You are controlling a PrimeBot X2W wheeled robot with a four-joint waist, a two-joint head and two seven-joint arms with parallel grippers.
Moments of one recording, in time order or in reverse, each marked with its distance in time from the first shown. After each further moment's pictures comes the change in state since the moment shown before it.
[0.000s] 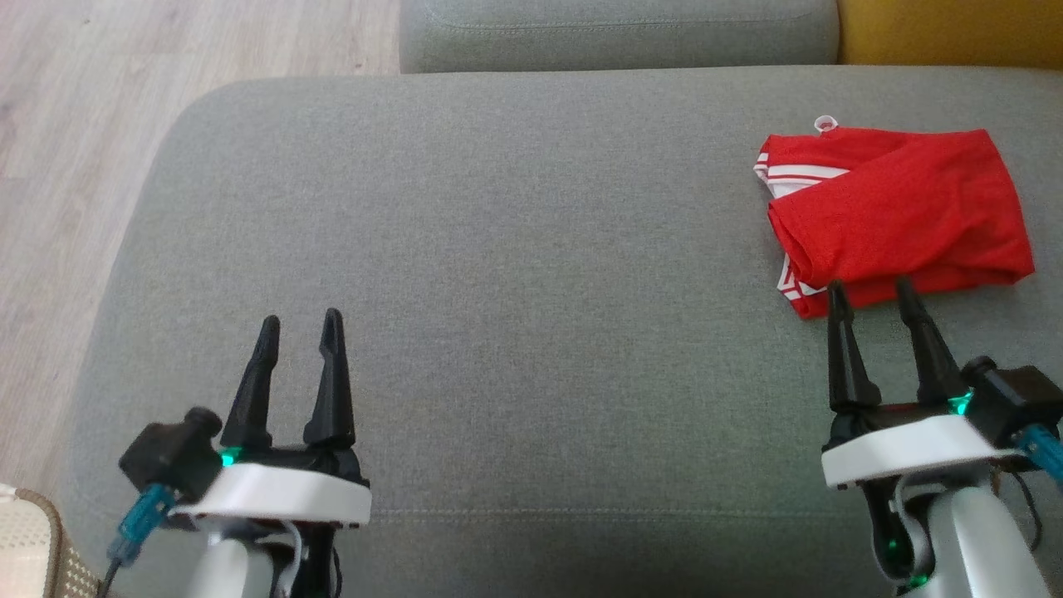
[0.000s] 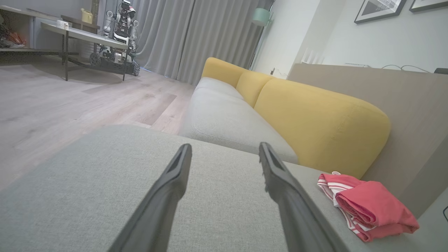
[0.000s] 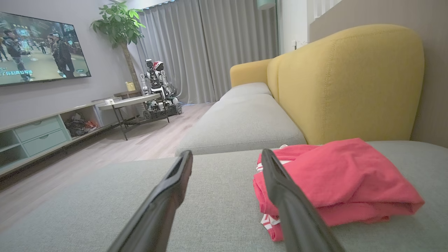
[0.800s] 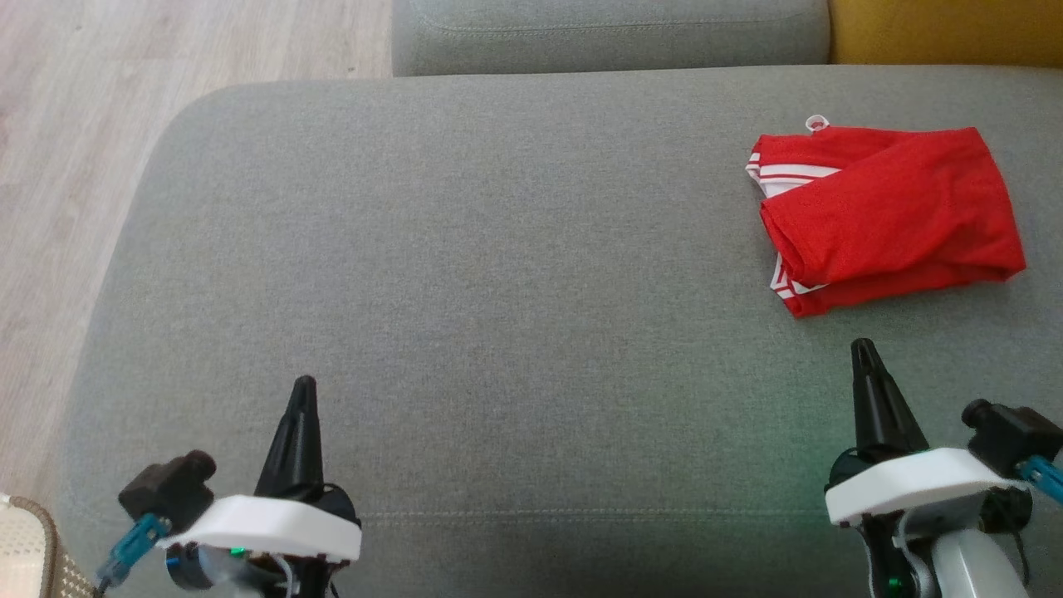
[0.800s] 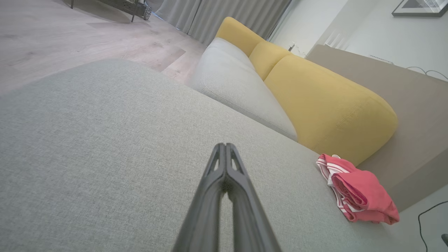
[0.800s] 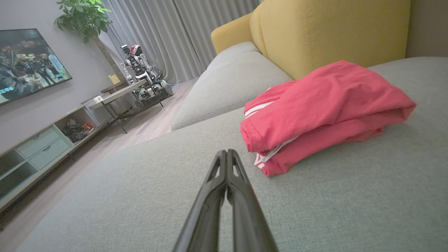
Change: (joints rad) left arm 0.052 0.000 0.005 0.104 -0.191 -0.015 0.044; right arm 0.056 0.001 -0.003 0.088 0.195 0.000 0.056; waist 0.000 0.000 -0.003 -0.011
